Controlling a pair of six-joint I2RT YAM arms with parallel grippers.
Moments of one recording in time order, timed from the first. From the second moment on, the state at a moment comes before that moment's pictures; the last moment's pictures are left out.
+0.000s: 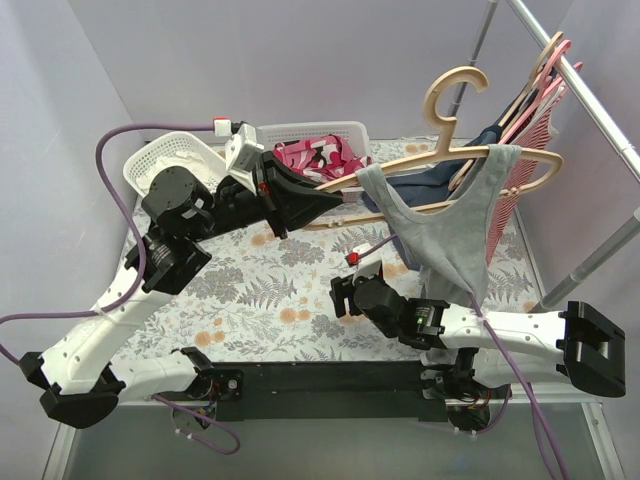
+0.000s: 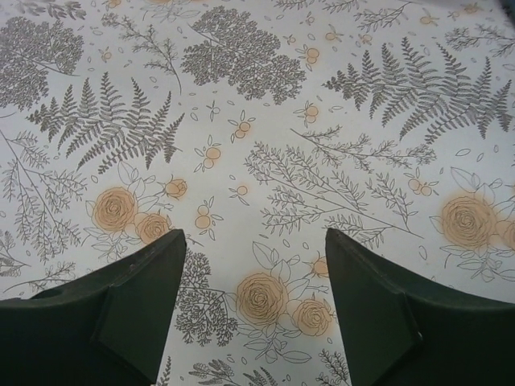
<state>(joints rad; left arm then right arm) -0.81 1.08 1.45 -0.06 0.52 -0.33 1.26 1.12 0.58 0.02 0.61 0.45</state>
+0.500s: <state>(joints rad) -0.90 1.19 1.44 0.04 0.41 -0.33 1.26 1.12 0.56 0.03 0.47 0.46</state>
